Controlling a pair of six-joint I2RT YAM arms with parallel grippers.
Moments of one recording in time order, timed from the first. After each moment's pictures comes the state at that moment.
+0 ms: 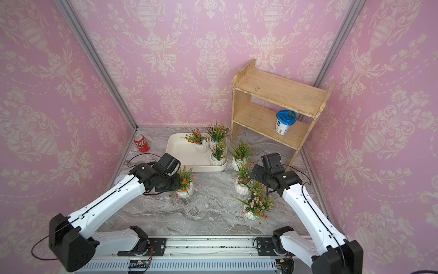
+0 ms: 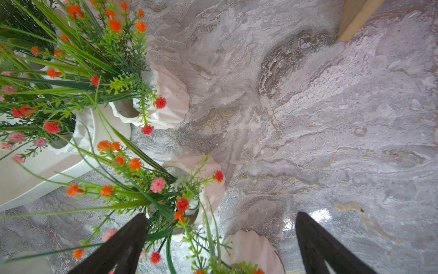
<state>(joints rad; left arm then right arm) -0.56 1.25 1.09 -1.05 -0.09 -0.67 0.26 1.06 0.91 -0.84 0.12 0.70</state>
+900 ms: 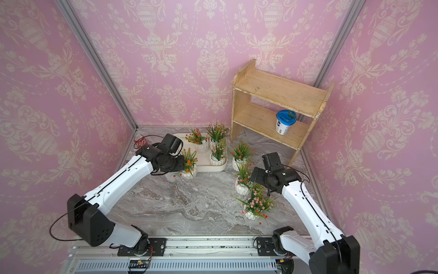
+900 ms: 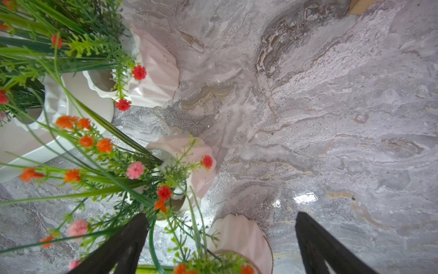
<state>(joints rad) -0.46 1.49 1.37 -1.01 -0.08 -0.52 0.23 1.09 0.92 -0.91 0.06 0.63</state>
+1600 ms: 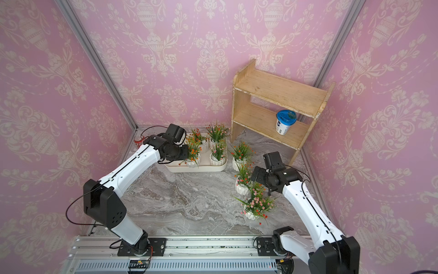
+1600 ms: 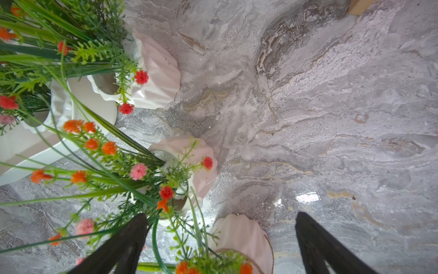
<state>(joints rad) -0.41 1.66 1.53 -0.93 -0.06 -0.48 0.21 1.09 0.93 -0.91 0.04 0.62</state>
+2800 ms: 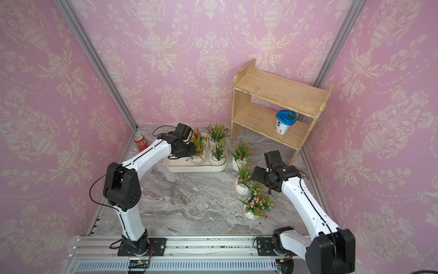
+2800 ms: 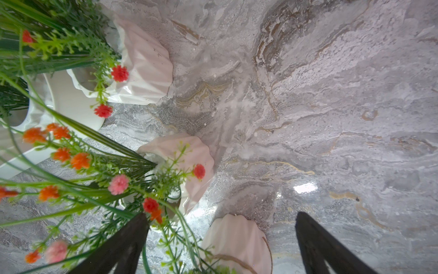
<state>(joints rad) -0.39 1.89 1.59 -0.78 -0.01 -0.49 0.17 1.15 0.93 -0.91 0.00 0.59</state>
